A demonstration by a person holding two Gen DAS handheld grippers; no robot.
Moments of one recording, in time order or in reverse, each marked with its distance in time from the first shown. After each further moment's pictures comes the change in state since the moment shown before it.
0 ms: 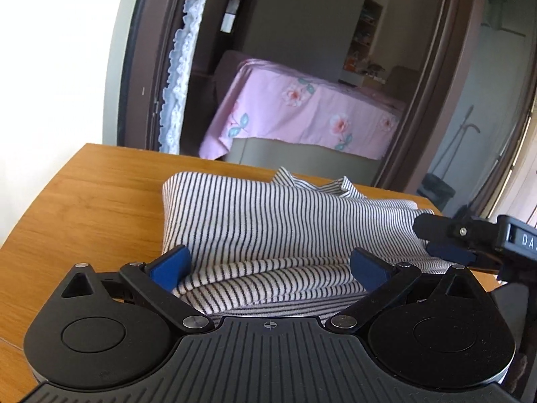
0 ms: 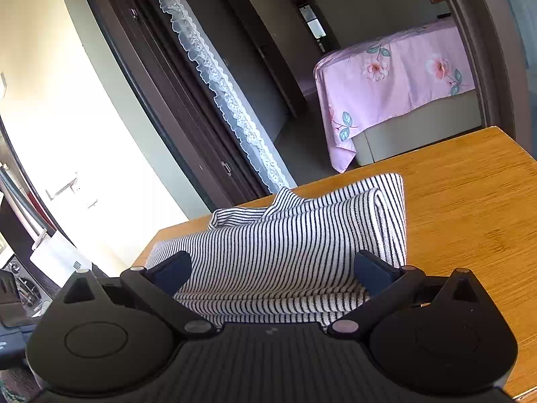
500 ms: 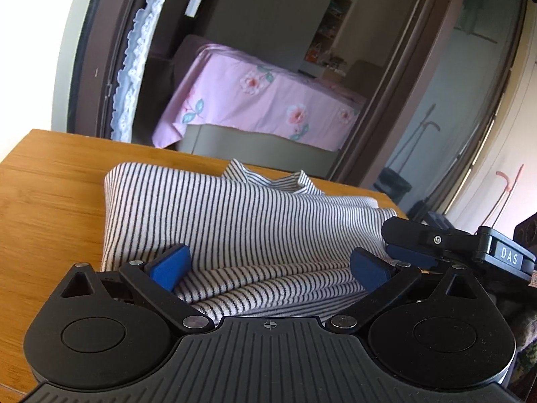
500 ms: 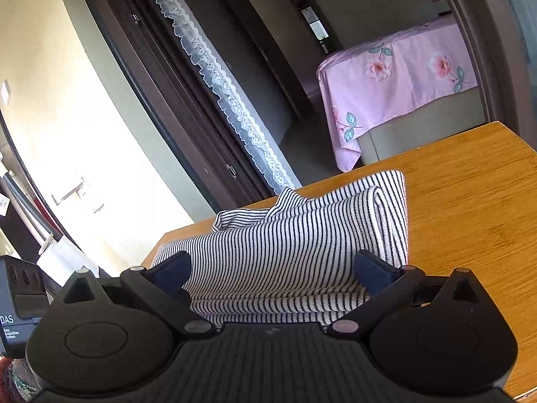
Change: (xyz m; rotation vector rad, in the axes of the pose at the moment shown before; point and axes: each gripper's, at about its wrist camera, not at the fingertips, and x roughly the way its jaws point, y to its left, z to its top) left arm 0.026 -0.002 0.007 -0.019 0.067 -0.177; right arm -0.001 -0.003 -0.006 0.018 -0.006 0.028
